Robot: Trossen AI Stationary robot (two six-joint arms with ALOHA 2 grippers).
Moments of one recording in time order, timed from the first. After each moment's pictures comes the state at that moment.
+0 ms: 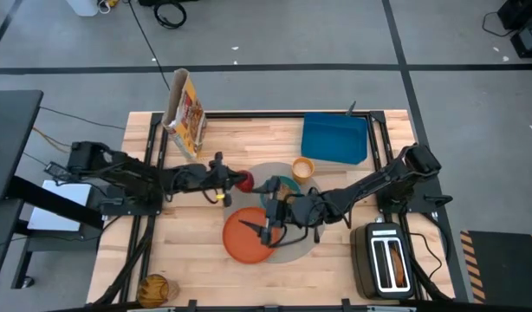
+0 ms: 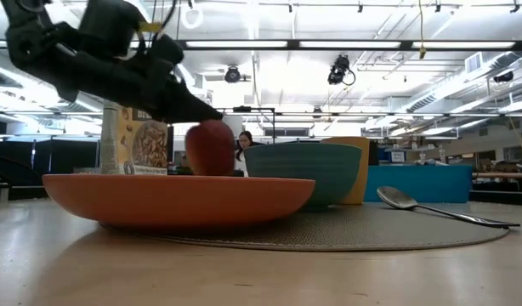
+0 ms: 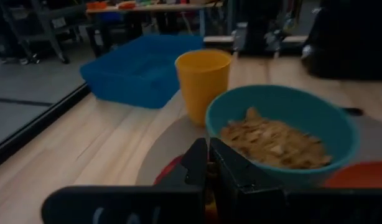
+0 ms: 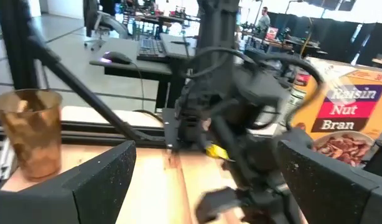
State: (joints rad) left arm 0.02 1.41 0.33 0.87 -0.25 0.01; right arm 0.37 1.77 1.25 0.42 0.57 -0.12
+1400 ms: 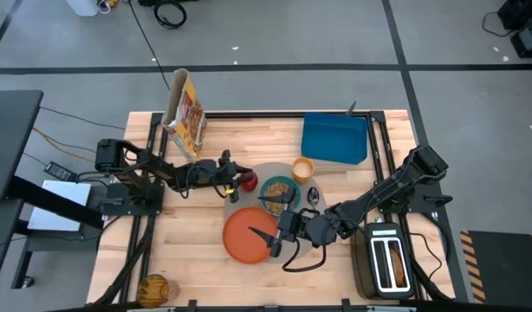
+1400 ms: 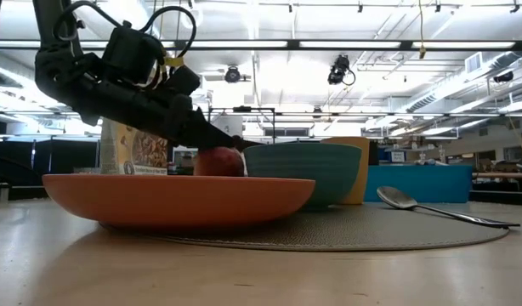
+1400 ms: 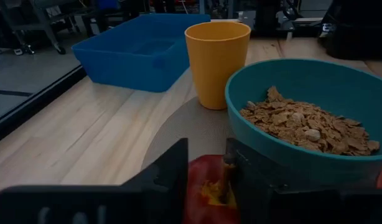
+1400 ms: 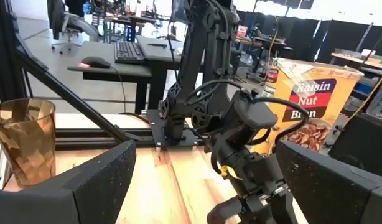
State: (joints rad) left arm 0.12 1.66 0.37 1.05 -0.14 0.04; right arm 0.51 1.73 1.25 0.37 0.83 -0.08
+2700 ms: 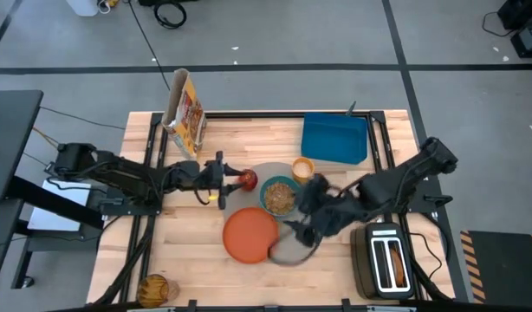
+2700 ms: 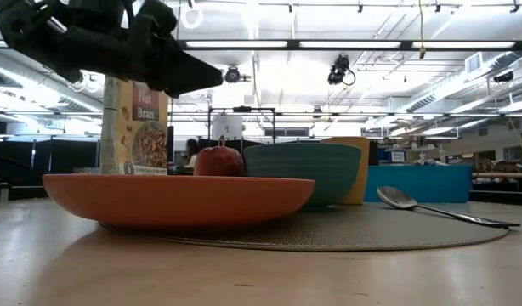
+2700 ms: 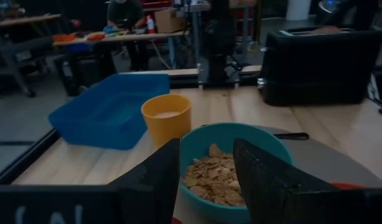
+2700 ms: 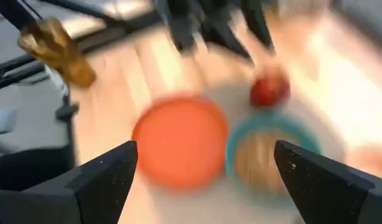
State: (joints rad) left arm -0.01 1.26 0.37 0.79 -0.13 0.06; right arm 0.50 1.62 1.73 -0.98 0.53 0.74
